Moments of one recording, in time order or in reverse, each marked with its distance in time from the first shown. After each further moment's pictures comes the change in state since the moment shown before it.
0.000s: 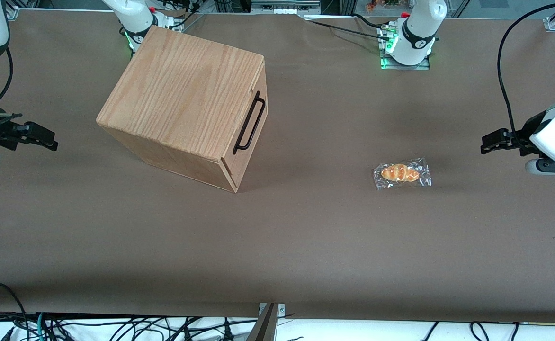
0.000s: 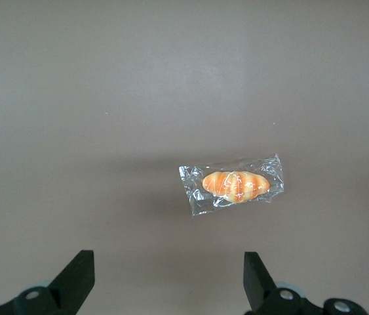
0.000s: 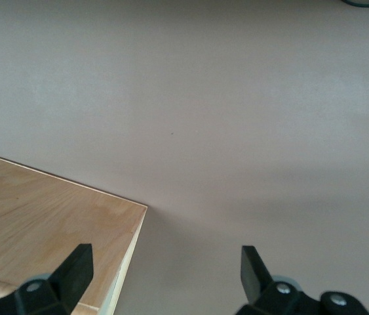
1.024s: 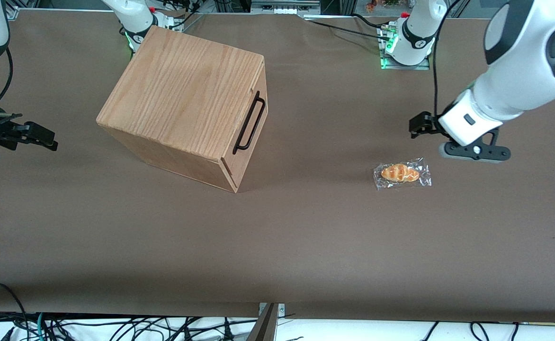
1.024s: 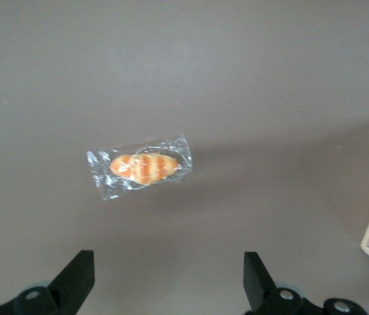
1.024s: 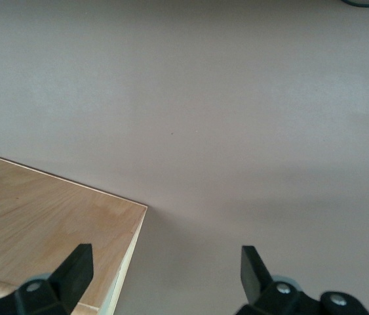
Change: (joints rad) arm -0.013 -0.003 -0.293 0.018 -0.025 -0.051 -0.263
